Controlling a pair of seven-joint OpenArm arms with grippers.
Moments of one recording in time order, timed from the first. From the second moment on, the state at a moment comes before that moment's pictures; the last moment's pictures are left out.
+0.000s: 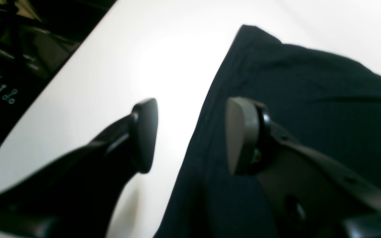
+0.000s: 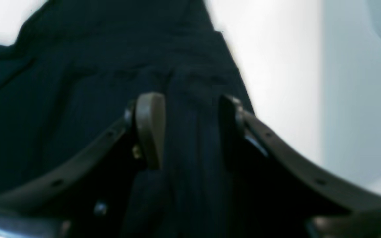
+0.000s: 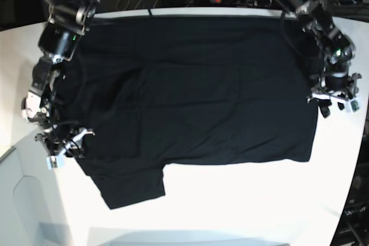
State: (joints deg) left arm -1.3 -6.6 -46.1 89.9 -5.8 -22.5 32.9; right arm 18.4 8.7 23.5 69.9 4.9 34.7 -35.8
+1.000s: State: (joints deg) left arm -28.5 -21.3 -30.8 37.1 -3.9 -21.6 15.7; right arm 32.6 15.7 6.9 24.7 5.2 17.6 1.3
